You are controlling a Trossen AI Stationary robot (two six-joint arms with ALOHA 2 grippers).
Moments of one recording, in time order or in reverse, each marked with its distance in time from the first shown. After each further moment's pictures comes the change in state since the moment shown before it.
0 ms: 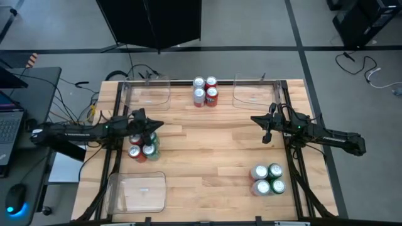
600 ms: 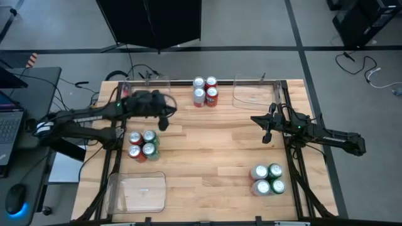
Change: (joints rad) left arm 0.237 0.576 0.640 -0.431 0.226 0.250; right arm 0.000 0.000 0.000 0.000 0.000 0.000
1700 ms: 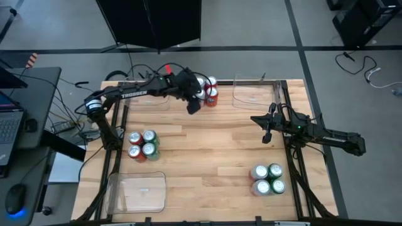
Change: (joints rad) left arm 0.070 0.688 0.719 -0.391 -0.060 0.117; right arm 0.000 0.000 0.000 0.000 0.000 0.000
